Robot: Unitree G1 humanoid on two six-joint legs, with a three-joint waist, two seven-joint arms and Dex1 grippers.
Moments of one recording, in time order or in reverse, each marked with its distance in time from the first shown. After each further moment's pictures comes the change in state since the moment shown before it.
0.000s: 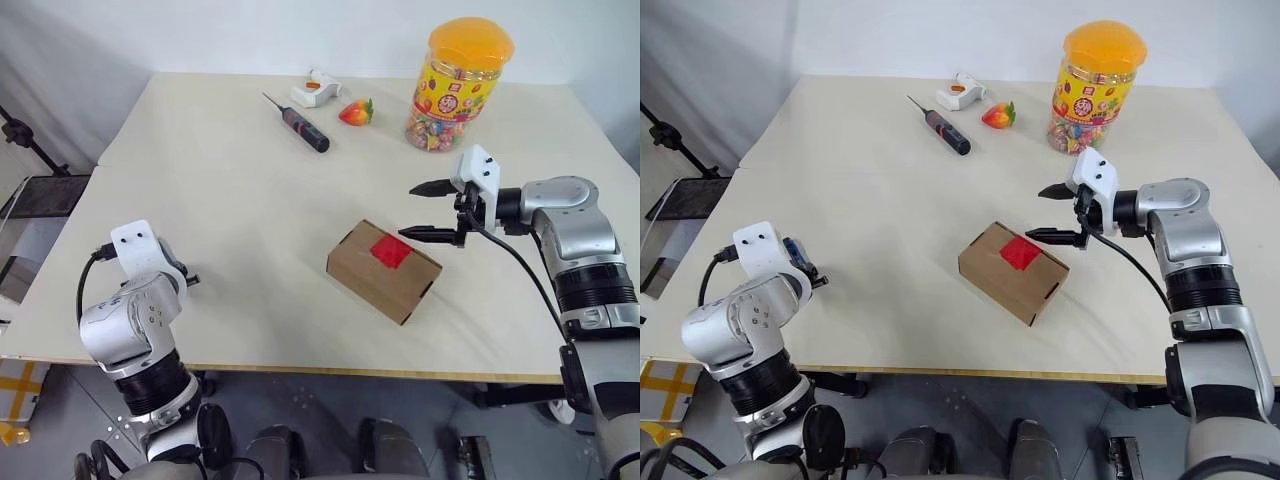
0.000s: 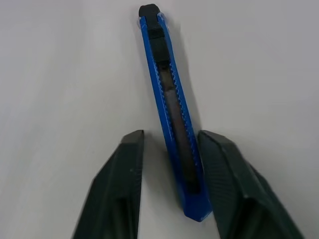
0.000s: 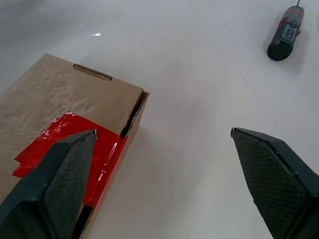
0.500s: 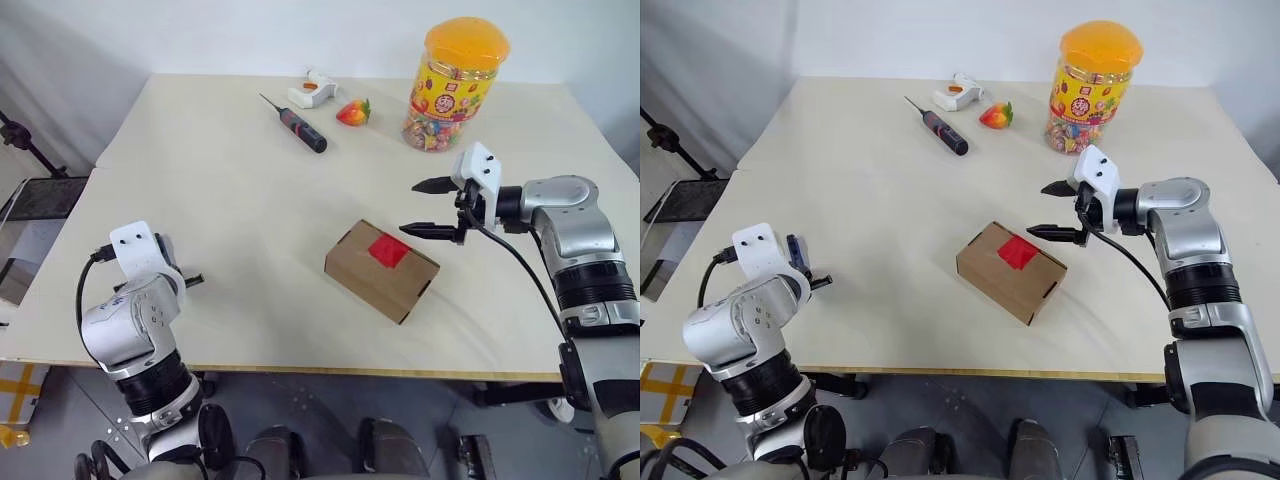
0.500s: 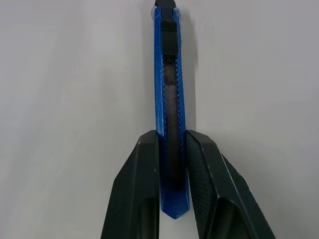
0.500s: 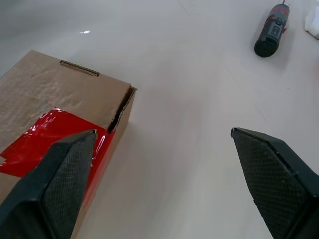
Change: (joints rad) left arm 0.009 0.004 0.001 -0.008 0.046 0.000 -0.064; right arm -0.014 0.003 0.000 0.043 -0.009 -0.023 -0.024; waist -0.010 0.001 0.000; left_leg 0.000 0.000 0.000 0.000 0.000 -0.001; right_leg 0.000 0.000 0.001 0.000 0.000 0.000
